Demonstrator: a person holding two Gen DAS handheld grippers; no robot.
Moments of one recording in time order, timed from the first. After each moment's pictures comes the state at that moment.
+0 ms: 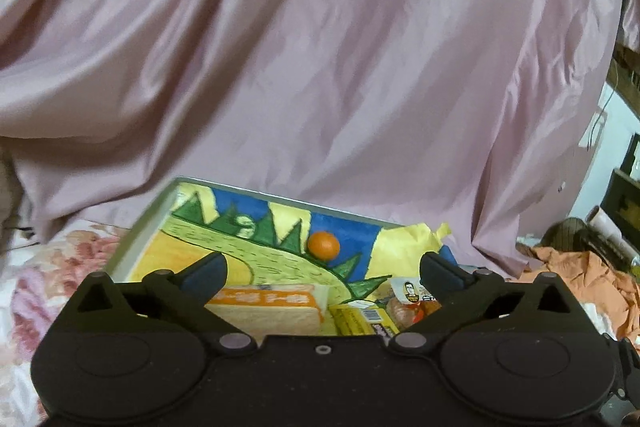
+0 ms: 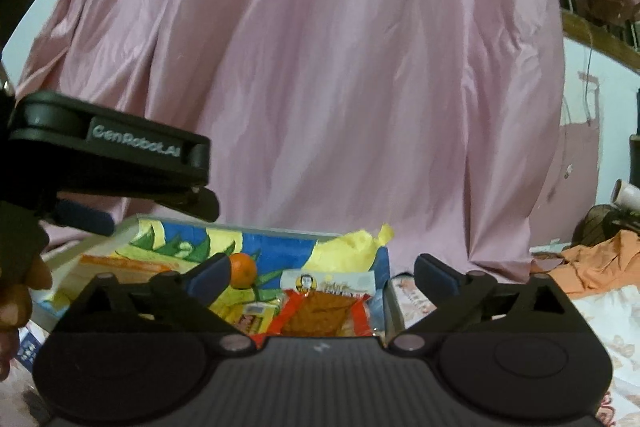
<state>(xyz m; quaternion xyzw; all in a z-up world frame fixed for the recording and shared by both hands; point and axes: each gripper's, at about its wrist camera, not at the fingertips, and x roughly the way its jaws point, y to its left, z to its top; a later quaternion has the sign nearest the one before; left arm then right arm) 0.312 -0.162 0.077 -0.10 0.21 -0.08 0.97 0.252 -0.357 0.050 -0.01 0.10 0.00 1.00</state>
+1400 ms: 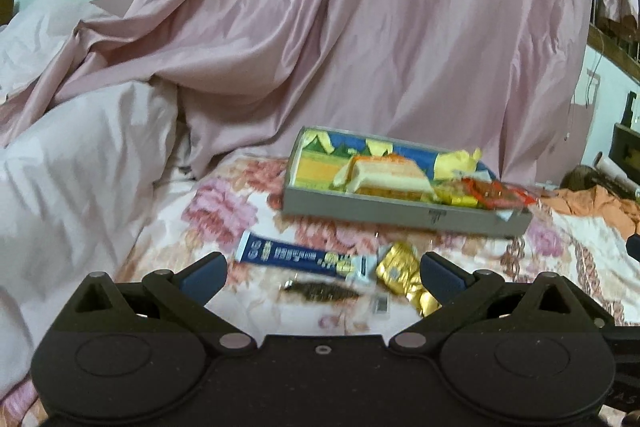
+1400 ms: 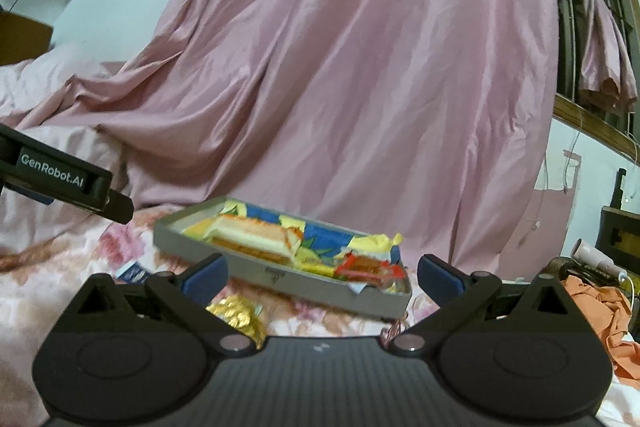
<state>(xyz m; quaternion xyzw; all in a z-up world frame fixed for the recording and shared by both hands) 0.093 -0.050 0.038 -0.05 0.22 -0.04 0.97 0.052 -0.278 0.064 -0.11 0.08 0.02 0.99</state>
